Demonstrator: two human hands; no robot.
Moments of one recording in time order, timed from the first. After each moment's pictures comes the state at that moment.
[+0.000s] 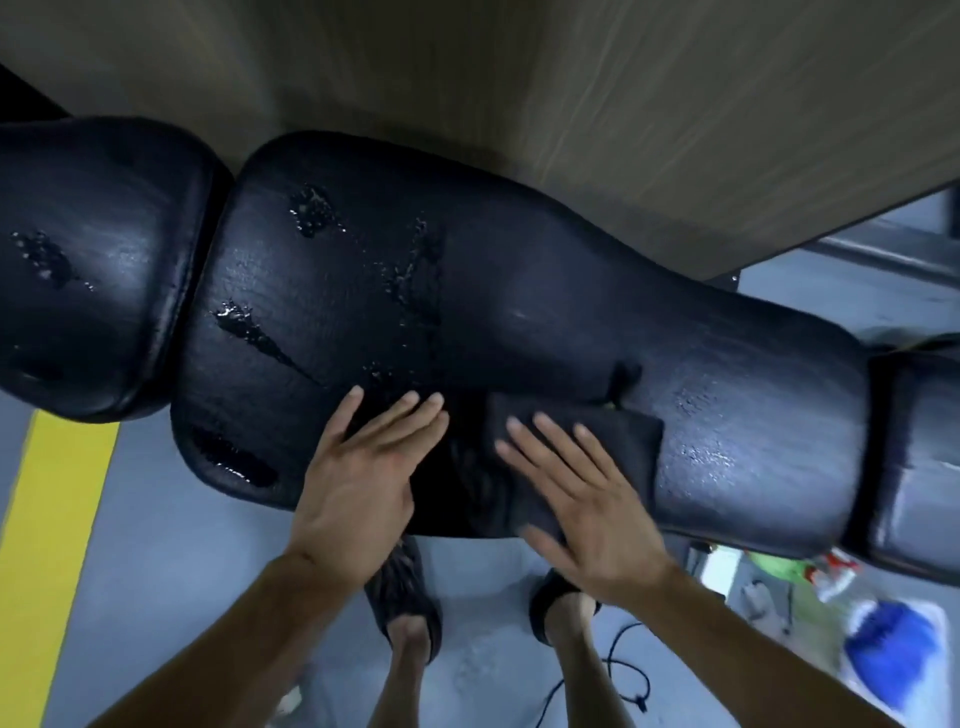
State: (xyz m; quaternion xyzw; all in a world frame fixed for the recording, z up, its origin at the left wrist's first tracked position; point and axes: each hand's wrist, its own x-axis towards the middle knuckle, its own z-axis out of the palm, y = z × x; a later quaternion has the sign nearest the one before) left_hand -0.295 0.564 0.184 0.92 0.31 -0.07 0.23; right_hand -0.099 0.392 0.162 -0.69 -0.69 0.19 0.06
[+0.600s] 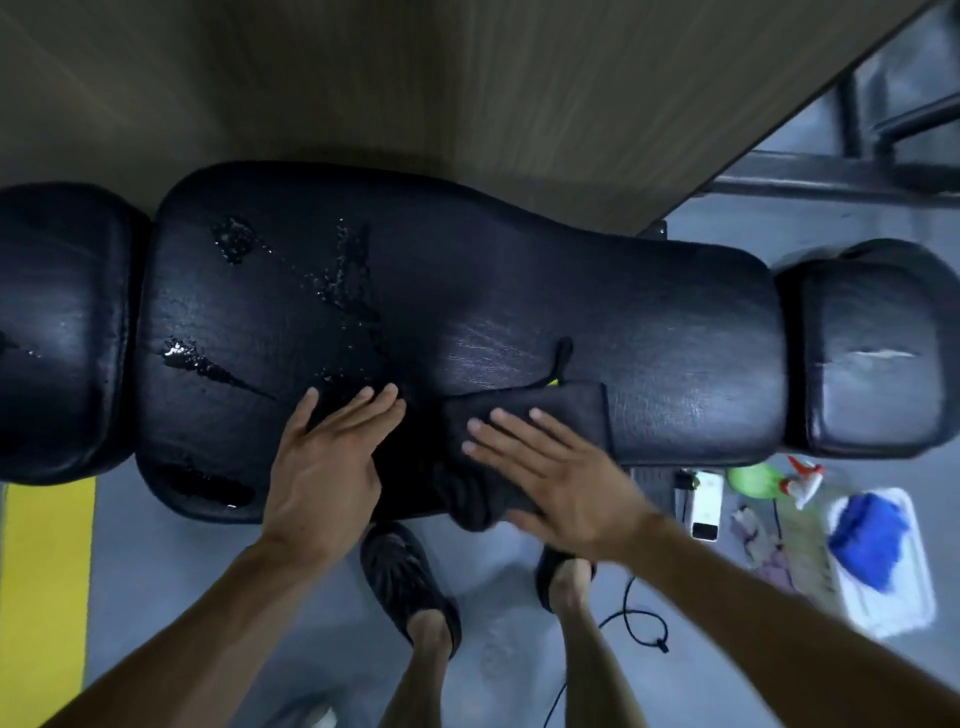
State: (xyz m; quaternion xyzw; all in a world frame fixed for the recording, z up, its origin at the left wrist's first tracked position) left_hand -0.296 0.569 0.185 0.92 0.30 -0.07 0.23; right_hand -0.105 0.370 0.163 -0.68 -0.71 0.18 0.00
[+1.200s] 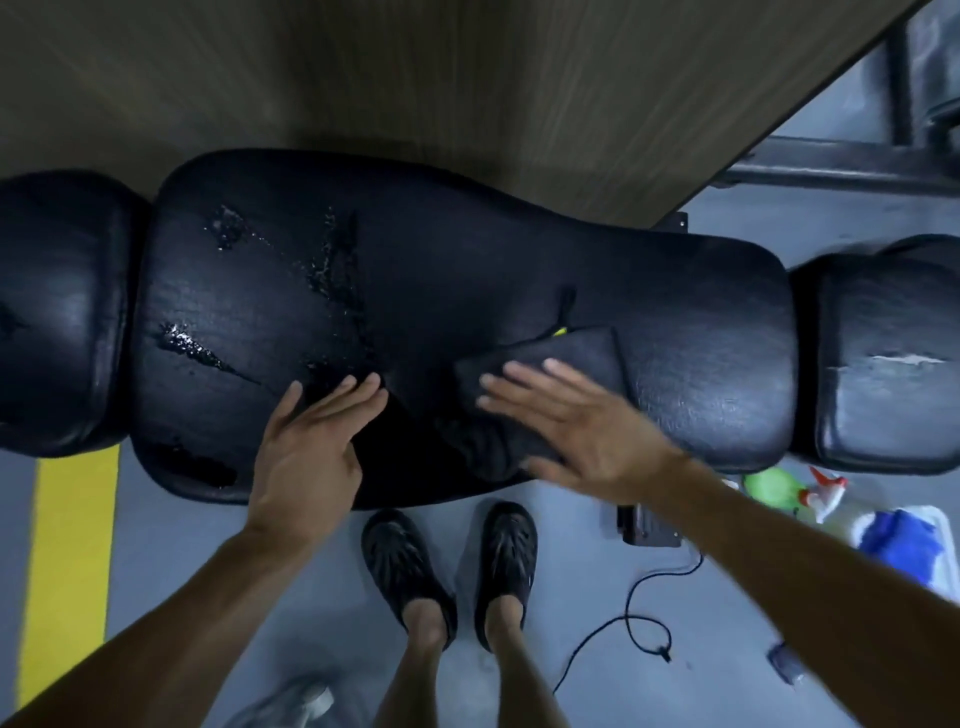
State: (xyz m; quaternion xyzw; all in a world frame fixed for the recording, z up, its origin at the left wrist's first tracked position) left_hand -0.290 0.556 0.182 0.90 0.36 -0.06 0.24; right_hand -0.036 0.377 0.161 -0.65 -0.73 0.21 0.04
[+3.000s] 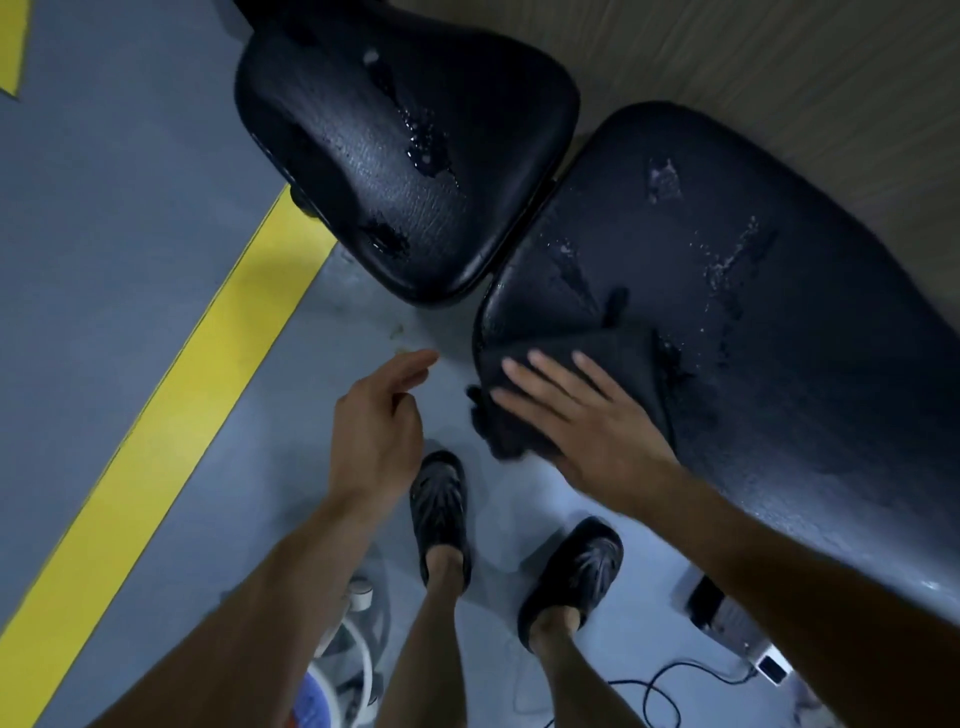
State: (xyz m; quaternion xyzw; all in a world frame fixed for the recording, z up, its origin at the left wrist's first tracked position) left_hand -0.507 0.606 0.190 0.56 0.69 0.14 0.43; right_hand -0.272 0.551 0.150 -0.50 -0.86 0.11 -0.05
